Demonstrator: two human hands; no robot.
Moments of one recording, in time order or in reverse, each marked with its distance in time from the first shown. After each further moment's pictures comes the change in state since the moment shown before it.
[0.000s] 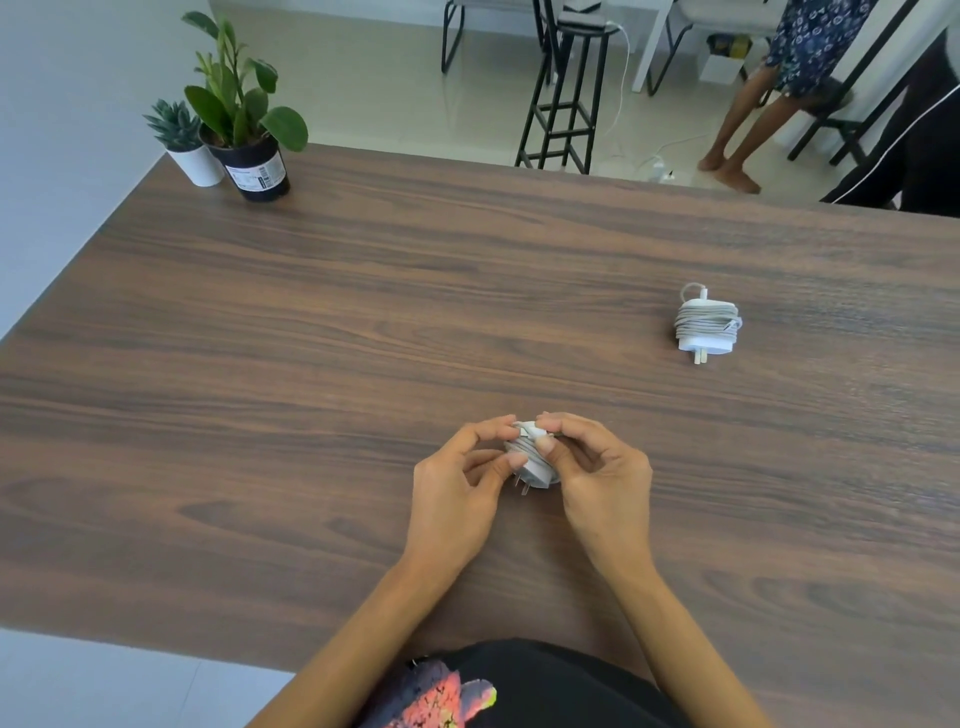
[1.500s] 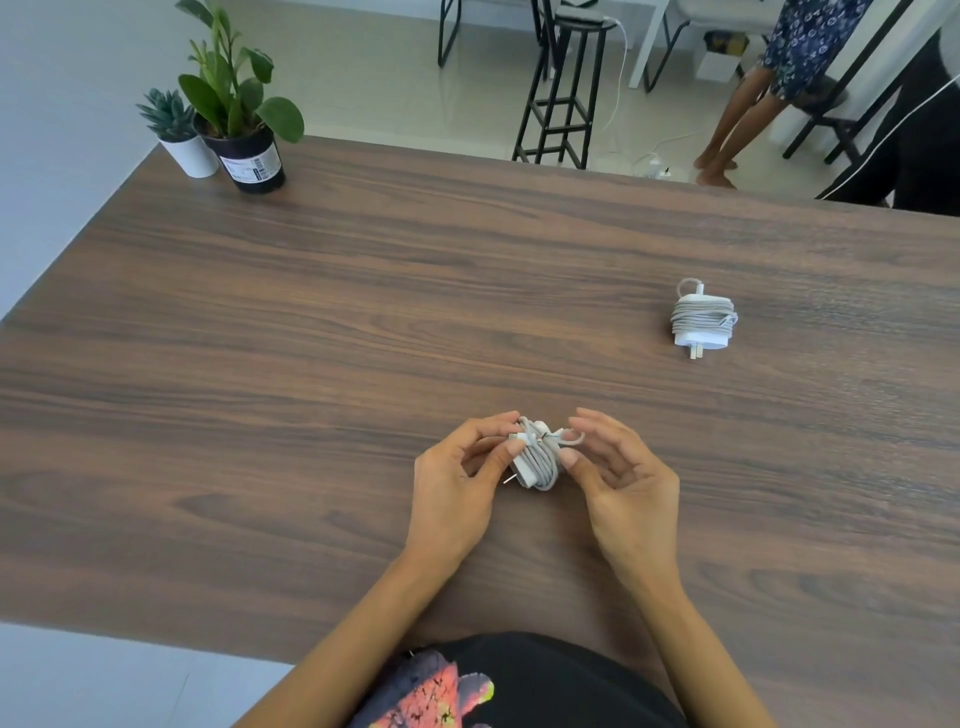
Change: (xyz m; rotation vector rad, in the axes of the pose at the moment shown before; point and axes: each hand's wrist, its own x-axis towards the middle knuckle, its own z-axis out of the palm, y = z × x) left_hand 0.002 -0.003 0.006 -0.151 0.006 0.001; right_hand -0.011 0.005 -0.023 0.109 0.002 0.057
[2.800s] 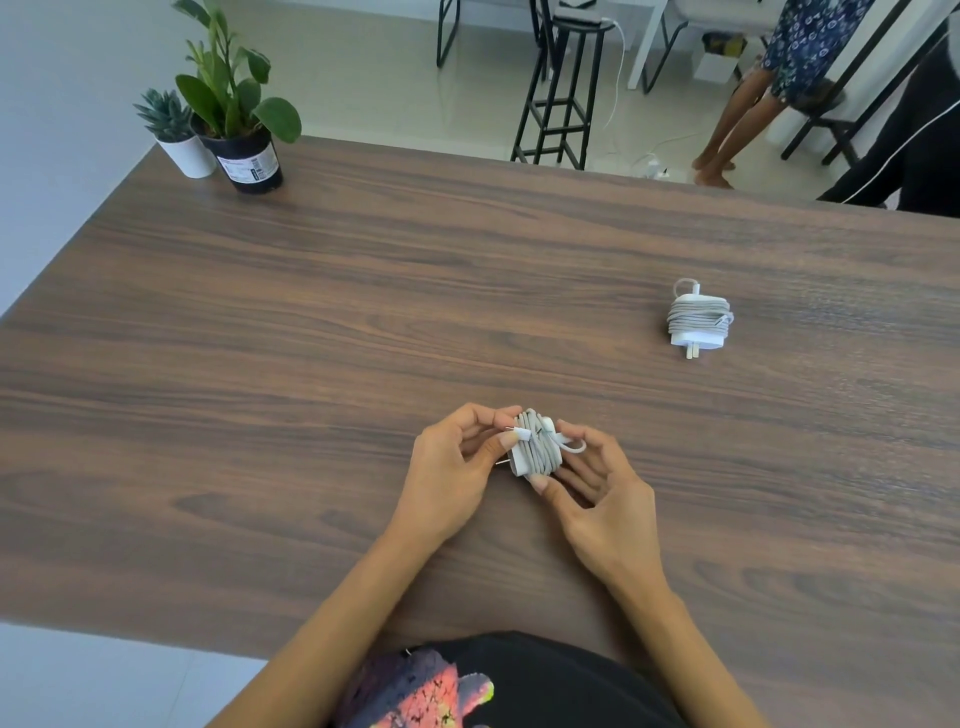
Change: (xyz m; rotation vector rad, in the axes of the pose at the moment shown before) left_hand 0.018 0.002 -0.009 0.104 -0.145 -0.014; right_hand -0.008 0.011 -0.005 -0.139 -0.171 0.044
